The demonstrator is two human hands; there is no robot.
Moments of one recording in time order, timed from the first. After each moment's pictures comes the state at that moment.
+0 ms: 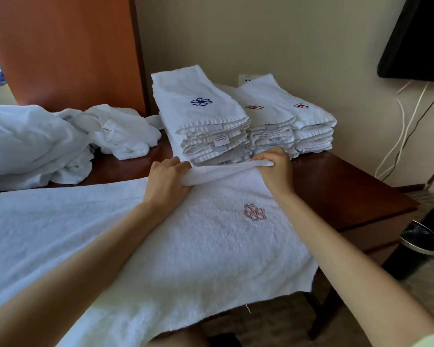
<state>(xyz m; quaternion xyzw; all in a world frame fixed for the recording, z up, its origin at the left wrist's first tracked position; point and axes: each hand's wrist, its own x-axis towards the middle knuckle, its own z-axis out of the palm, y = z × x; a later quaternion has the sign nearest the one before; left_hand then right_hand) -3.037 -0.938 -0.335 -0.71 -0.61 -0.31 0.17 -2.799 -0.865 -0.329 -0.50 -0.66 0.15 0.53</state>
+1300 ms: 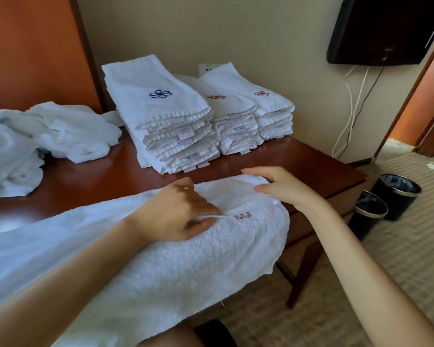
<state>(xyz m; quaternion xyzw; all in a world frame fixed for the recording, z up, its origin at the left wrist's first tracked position) -2.982 -0.988 -0.320 -0.94 -0.20 -0.22 0.15 -2.722 -0.944 -0.312 -0.53 -0.72 0.36 0.28</state>
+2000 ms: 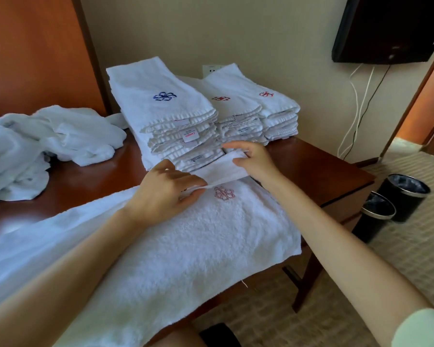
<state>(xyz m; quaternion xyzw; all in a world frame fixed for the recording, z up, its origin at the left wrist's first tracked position) -3.004 -0.962 -0.314 -0.86 -0.32 -0.34 0.20 -2.781 -0.889 -0.304 -0.48 -0.69 0.32 0.44</state>
